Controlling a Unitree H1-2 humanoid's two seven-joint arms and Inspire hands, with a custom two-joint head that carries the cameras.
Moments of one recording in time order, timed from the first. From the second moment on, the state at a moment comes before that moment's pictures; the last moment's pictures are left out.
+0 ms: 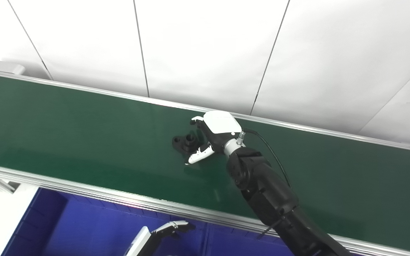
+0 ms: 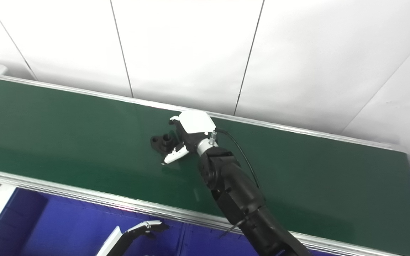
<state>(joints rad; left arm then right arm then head) 0.15 0.48 -1.03 0.22 0.20 -0.44 0.77 -0.61 -0.01 0.67 0.44 -0.94 0.30 0.23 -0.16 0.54</state>
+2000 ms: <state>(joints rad) 0.16 0.48 -1.03 0.16 0.22 -0.44 0.78 -0.39 -0.11 0.69 0.29 -0.87 0.09 -0.04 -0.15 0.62</state>
